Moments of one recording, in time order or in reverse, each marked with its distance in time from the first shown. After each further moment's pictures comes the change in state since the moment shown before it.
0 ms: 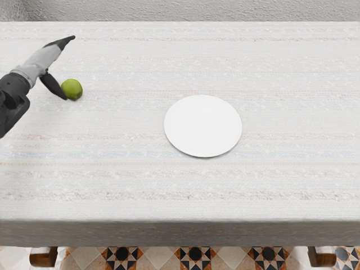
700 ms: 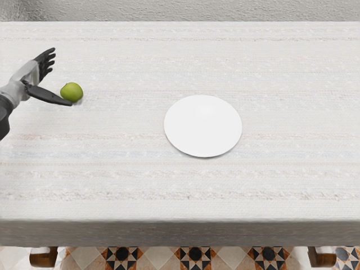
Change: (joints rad) left arm 0.115 0.067 -0.544 0.000 -0.188 -0.532 0.000; right arm 0.021 0.000 0.002 0.002 0.001 0.000 0.000
